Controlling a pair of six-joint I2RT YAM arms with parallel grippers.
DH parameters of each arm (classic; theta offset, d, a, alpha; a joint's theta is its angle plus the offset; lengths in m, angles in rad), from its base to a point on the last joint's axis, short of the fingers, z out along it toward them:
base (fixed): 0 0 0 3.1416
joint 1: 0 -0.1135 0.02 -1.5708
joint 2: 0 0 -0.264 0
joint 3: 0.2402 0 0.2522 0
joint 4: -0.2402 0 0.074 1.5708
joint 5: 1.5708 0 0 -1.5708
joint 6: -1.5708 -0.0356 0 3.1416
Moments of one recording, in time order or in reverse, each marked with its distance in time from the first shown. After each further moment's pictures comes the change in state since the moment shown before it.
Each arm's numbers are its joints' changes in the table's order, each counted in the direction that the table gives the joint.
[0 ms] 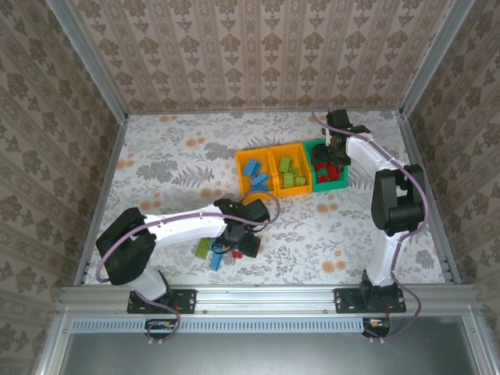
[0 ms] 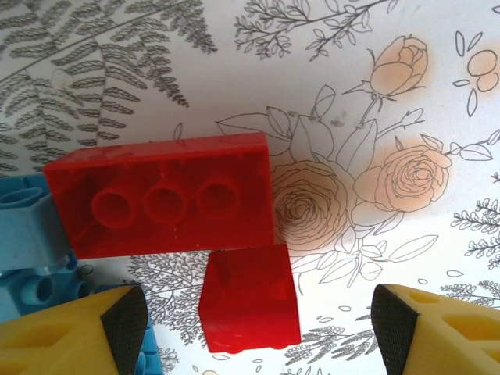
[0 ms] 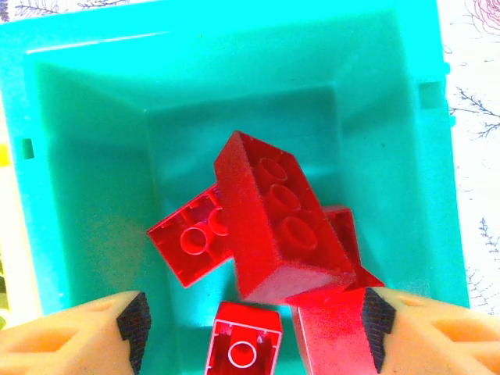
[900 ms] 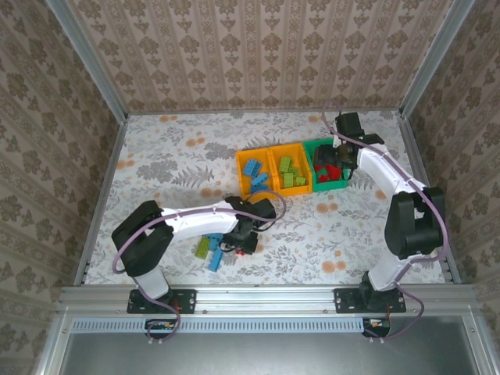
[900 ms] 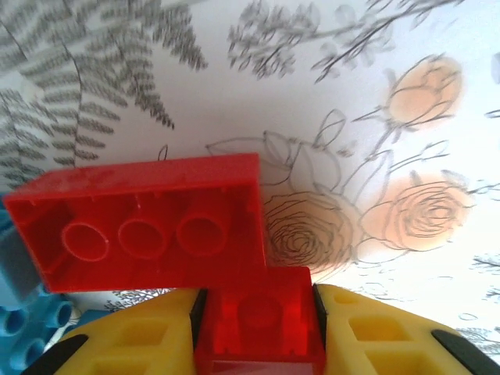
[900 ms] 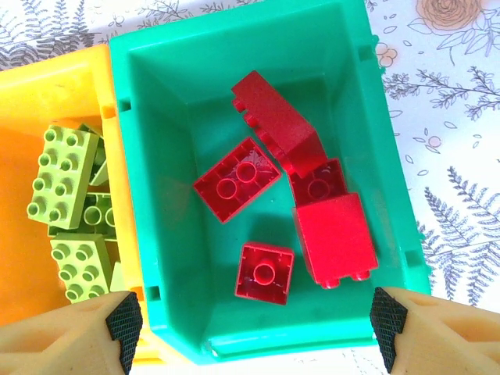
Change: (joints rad) left arm 0.000 -0.112 0.091 -0.041 -0.013 0.013; right arm 0.004 0.254 -0.183 0.055 -0.034 -0.070
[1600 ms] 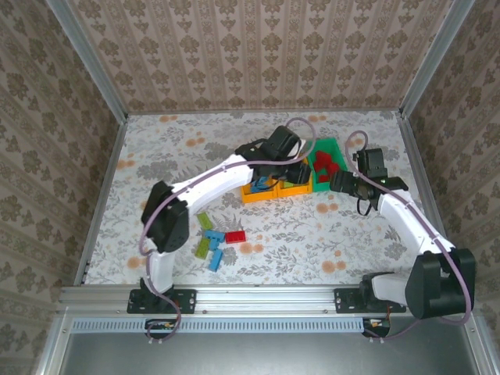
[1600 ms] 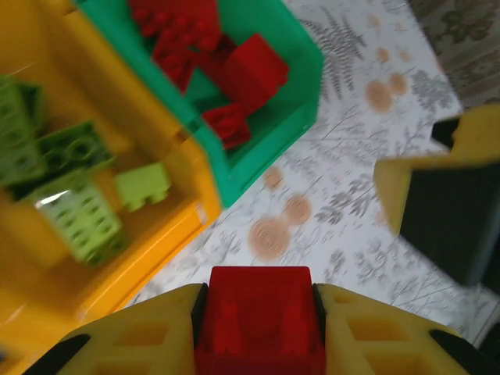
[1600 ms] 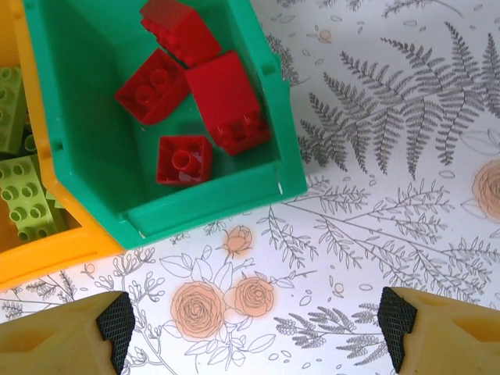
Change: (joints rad) left arm -0.171 -0.322 0.720 0.344 0.274 -0.280; right arm 0.058 0.444 -0.472 0.119 0.042 -0.081
